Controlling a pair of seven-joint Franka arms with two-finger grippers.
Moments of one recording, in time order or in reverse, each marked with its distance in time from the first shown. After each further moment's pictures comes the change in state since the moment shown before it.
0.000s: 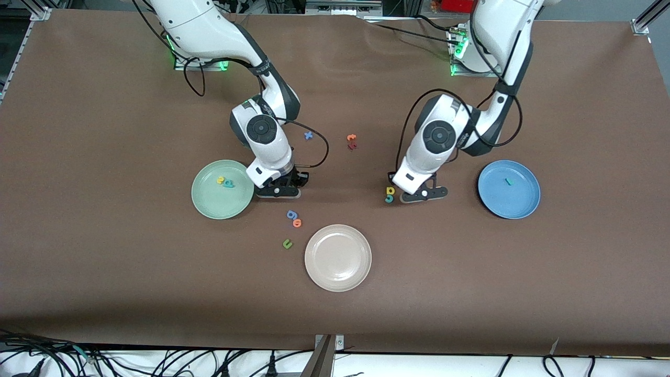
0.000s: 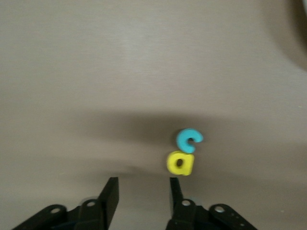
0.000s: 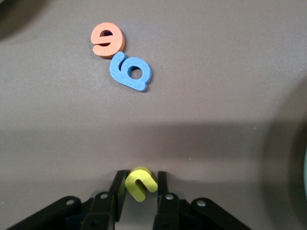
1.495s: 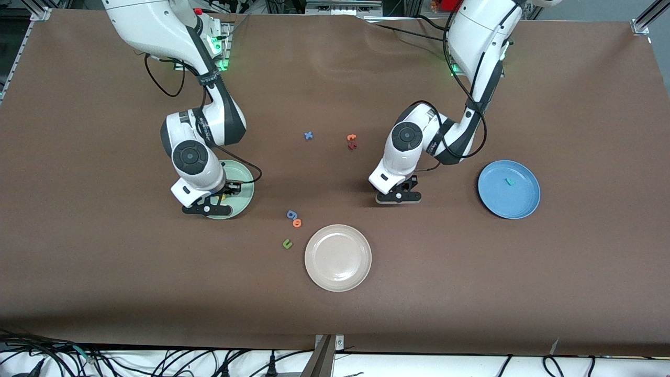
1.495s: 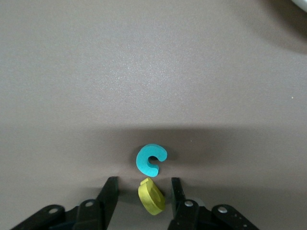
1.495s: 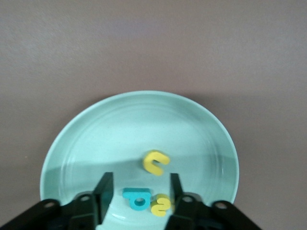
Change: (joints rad) left arm -0.054 0.111 0.001 0.034 0.151 0.130 -0.050; right arm -0.063 -0.117 -0.228 -0.005 -0.027 -0.333 -0.293
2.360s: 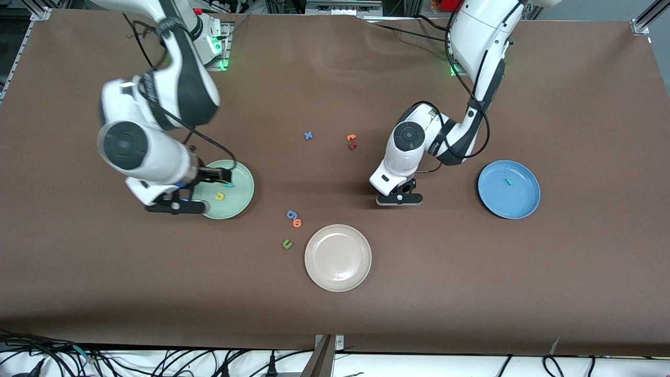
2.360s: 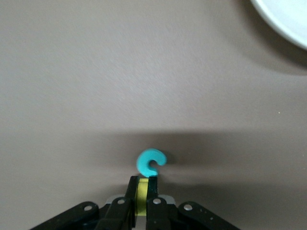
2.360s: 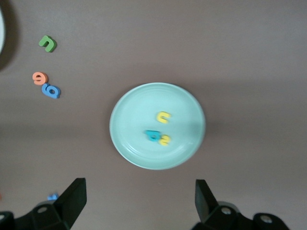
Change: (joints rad) left arm 0.016 -0.033 0.014 0.016 0.000 -0.037 0.073; right arm -0.016 -0.125 -0.091 0.434 0.146 -0.629 -0.175
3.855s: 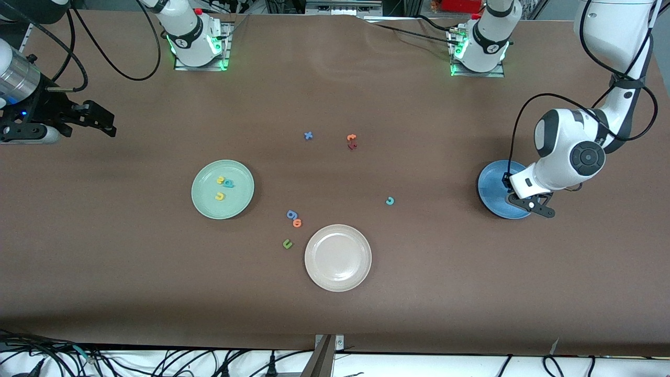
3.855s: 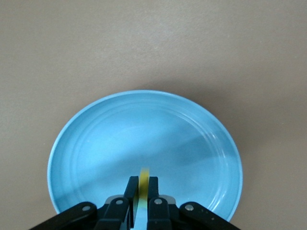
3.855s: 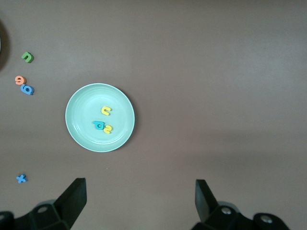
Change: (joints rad) left arm 0.562 -0.216 0.011 -0.235 0.000 -0.134 0.963; right arm -0.500 -0.428 0.314 -0.284 -0.124 0.055 -0.165
